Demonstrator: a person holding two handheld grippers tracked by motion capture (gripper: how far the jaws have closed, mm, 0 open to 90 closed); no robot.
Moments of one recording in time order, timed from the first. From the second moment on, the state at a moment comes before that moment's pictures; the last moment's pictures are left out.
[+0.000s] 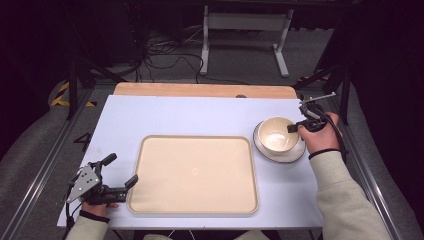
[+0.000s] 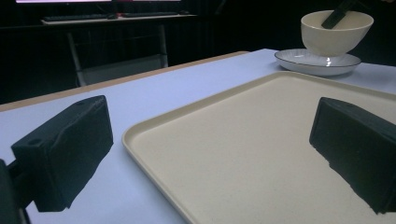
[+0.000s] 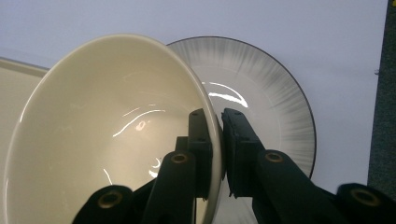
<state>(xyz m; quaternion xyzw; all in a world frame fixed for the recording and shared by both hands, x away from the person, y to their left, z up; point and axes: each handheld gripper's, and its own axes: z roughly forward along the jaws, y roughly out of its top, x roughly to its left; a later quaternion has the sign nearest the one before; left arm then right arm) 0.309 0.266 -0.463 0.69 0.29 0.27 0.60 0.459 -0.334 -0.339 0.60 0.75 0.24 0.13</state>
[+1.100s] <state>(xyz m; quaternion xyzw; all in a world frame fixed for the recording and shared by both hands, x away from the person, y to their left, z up) 0.309 0.266 -0.463 0.69 0.29 0.28 0.60 0.435 -0.221 -0.310 0.49 0.83 0.27 0.06</state>
